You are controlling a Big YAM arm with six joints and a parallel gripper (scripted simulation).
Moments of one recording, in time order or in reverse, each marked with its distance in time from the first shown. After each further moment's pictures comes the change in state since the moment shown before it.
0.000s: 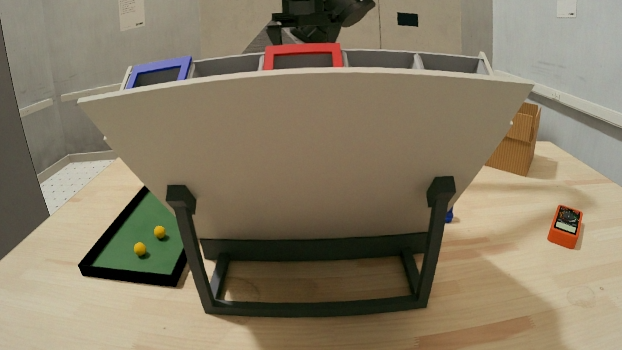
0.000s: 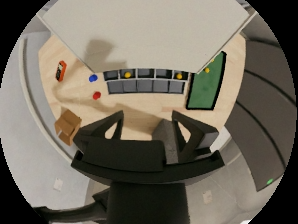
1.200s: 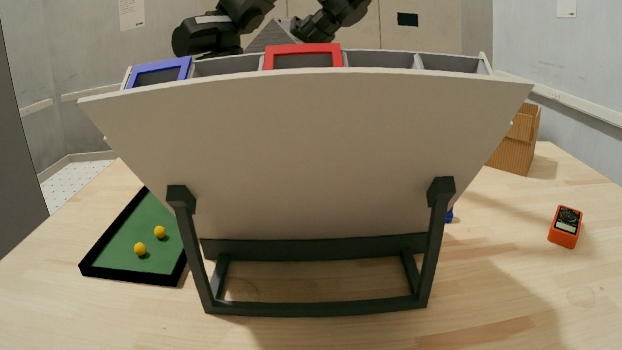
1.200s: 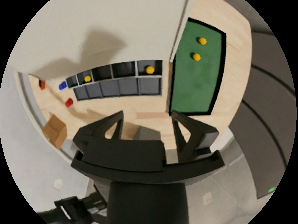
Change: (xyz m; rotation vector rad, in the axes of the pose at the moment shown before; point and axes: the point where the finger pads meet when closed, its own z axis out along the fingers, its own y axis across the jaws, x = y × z) arm 0.027 -0.138 0.108 -0.024 0.040 0.037
